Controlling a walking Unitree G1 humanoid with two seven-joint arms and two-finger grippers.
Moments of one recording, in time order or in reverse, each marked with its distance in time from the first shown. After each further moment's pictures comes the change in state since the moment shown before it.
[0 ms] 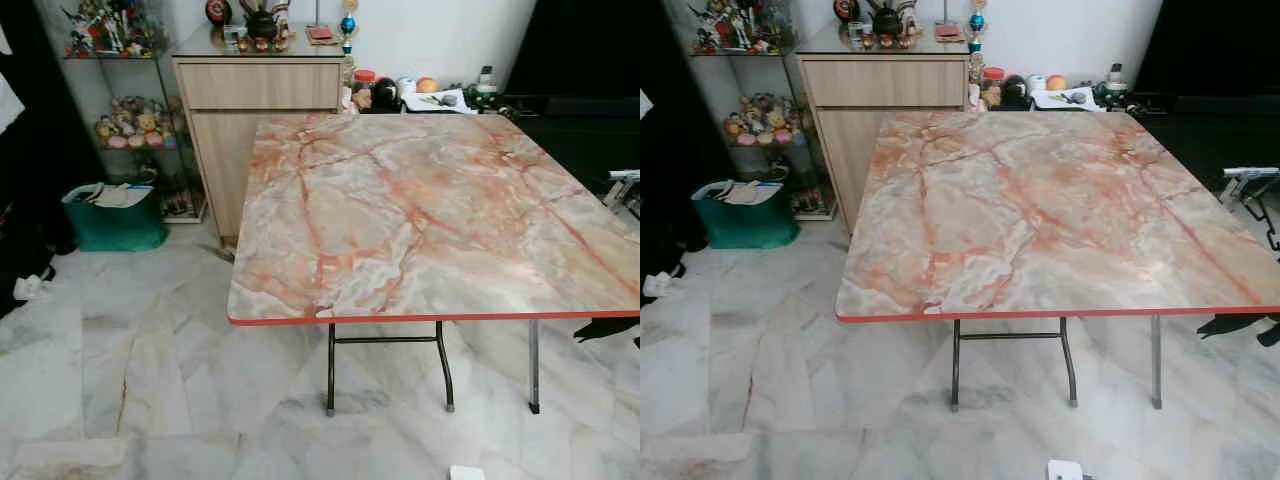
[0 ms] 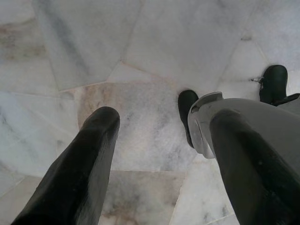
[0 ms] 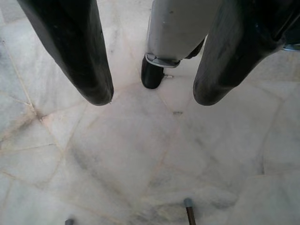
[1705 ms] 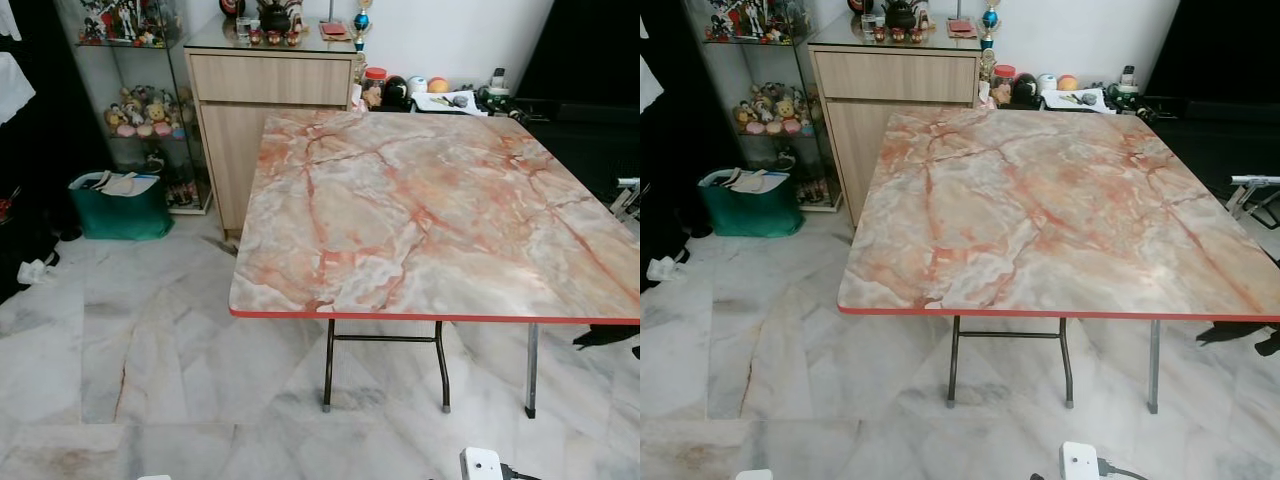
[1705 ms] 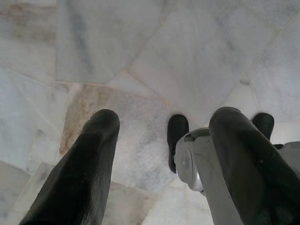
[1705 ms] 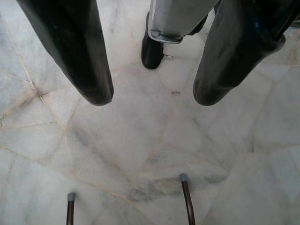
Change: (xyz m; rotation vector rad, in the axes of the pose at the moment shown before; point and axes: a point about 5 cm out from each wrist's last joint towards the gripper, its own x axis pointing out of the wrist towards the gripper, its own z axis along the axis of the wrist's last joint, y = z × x) left arm -0.002 0.017 0.009 -0.245 -0.098 0.123; right arm 0.000 -0.014 0.024 0.059 -0.090 0.057
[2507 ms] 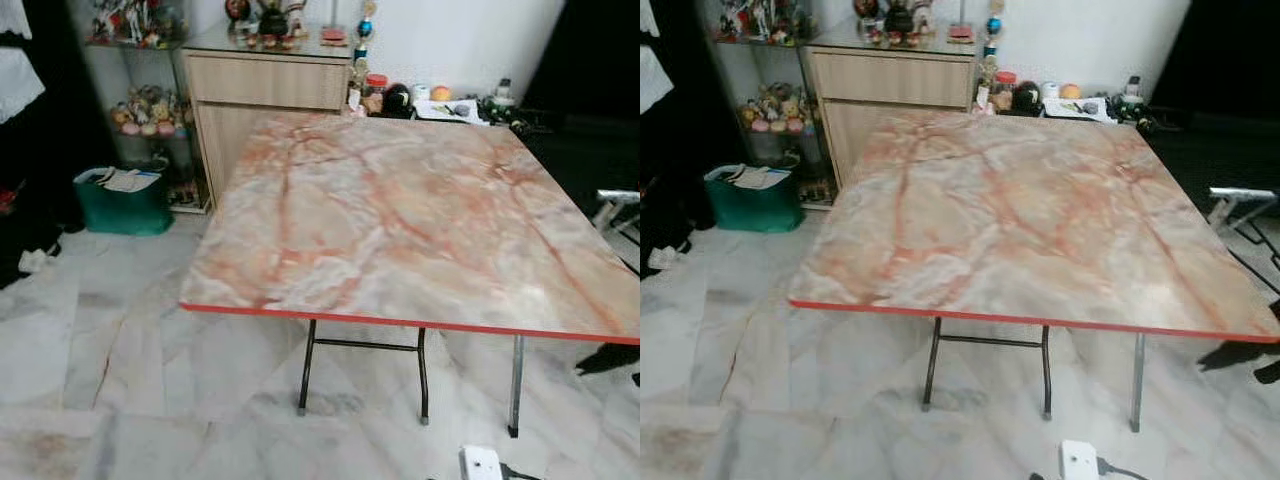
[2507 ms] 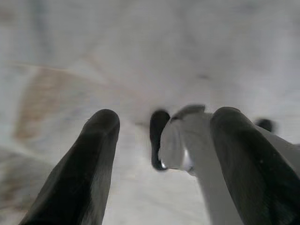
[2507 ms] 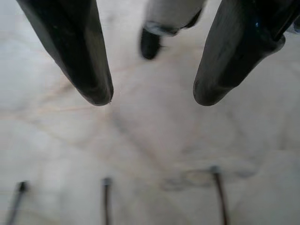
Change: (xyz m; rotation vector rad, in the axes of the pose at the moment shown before) left arm -0.003 -0.004 -0.014 -0.006 0.022 -0.045; right arm -0.002 -0.009 -0.002 0.000 0.009 -0.027
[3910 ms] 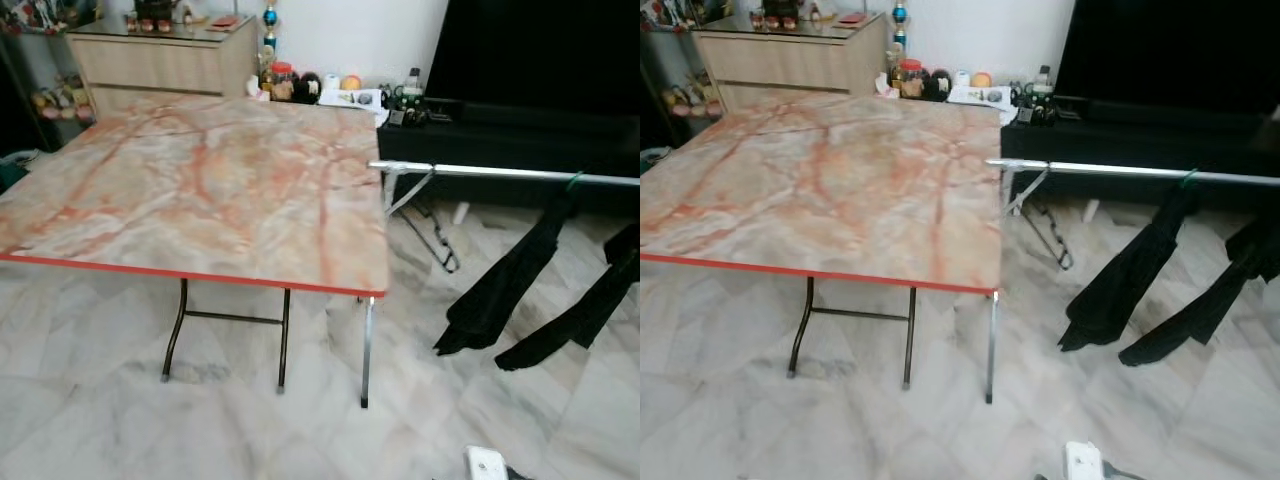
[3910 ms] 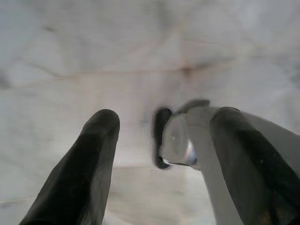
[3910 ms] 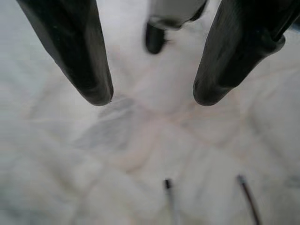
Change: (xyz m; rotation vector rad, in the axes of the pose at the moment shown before) left arm -0.001 0.001 -0.001 -0.001 -0.002 -0.001; right arm 0.000 -0.002 0.002 0.021 -0.013 -0.020
